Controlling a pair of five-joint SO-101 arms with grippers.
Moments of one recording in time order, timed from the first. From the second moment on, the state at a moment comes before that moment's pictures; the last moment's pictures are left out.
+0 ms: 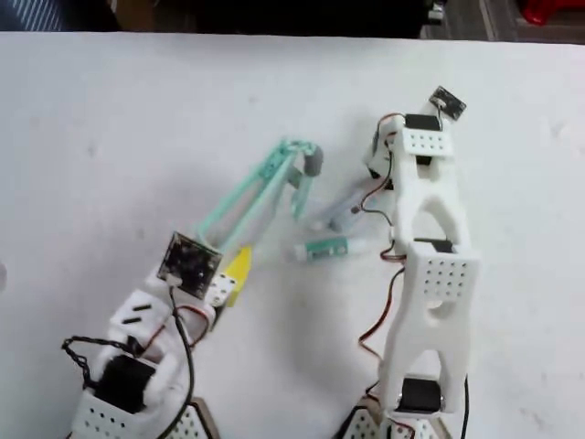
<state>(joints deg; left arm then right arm) 16.2 -102.5 88.4 51.8 -4.6 -0.2 48.1 -32.4 71.8 -32.2</state>
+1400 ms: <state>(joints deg) 16.2 -102.5 88.4 51.8 -4.6 0.2 48.3 -33.8 77.4 -23.2</state>
